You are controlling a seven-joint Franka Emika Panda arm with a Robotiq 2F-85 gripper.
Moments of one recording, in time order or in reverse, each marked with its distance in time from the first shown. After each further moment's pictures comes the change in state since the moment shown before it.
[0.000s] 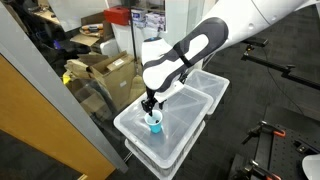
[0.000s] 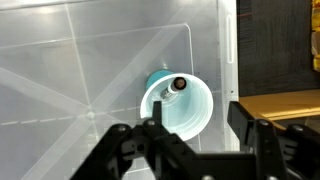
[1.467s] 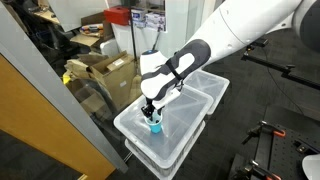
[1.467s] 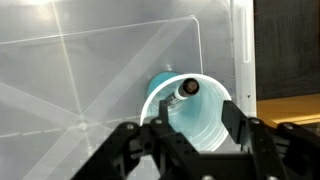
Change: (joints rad) arm 0.001 0.147 -0.002 0.115 0.001 0.000 0.004
